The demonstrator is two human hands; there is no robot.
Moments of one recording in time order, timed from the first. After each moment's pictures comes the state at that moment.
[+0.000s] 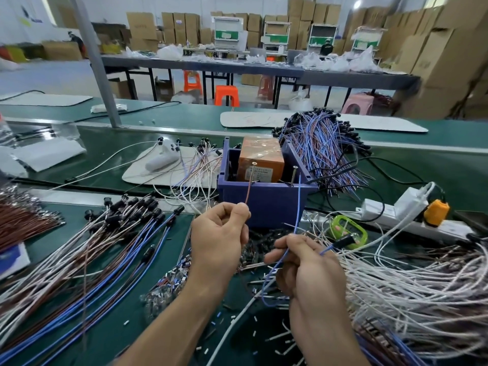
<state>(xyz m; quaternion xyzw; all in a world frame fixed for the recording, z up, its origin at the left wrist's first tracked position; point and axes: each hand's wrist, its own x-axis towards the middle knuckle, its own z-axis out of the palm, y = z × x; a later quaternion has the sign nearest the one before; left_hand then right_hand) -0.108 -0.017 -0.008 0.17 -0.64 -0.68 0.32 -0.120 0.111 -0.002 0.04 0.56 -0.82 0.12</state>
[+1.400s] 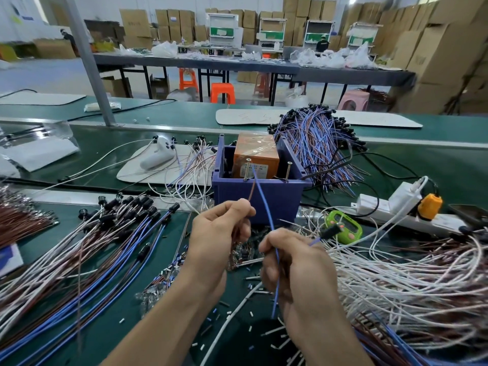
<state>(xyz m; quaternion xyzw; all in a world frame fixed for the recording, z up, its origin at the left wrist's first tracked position) -0.102 -0.013 0.003 0.13 -0.56 -0.78 0.22 -0.109 0.112 0.012 -0.05 0.56 -0.81 0.19</state>
